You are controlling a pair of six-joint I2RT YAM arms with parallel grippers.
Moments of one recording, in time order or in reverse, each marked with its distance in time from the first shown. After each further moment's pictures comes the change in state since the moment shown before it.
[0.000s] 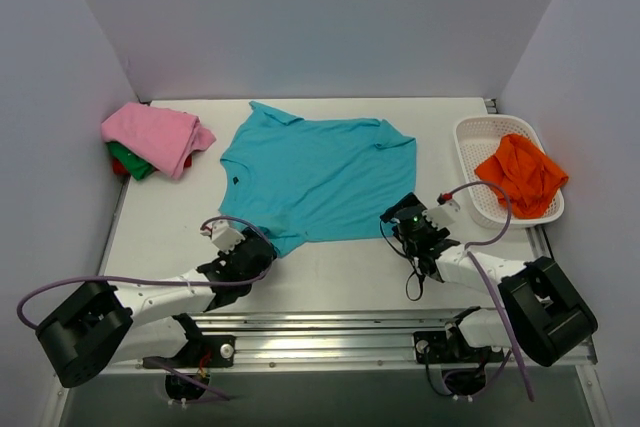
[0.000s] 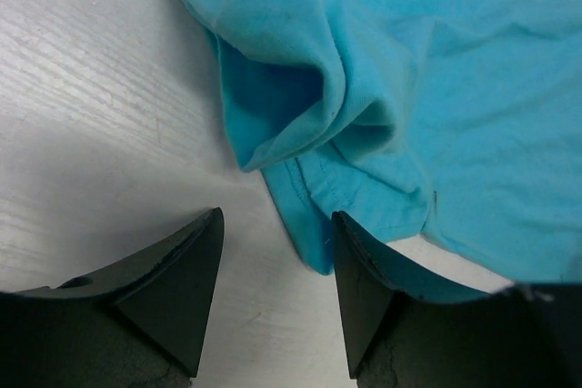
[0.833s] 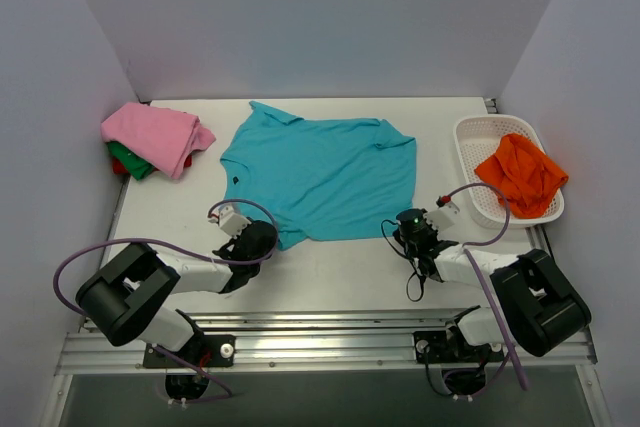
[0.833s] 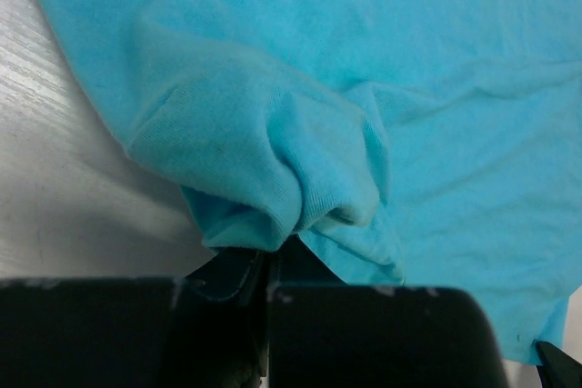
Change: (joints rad) left arm 0.121 0.298 0.066 0.341 0.060 0.045; right arm -0.029 0.051 -0.029 0.051 -0.032 -0.036
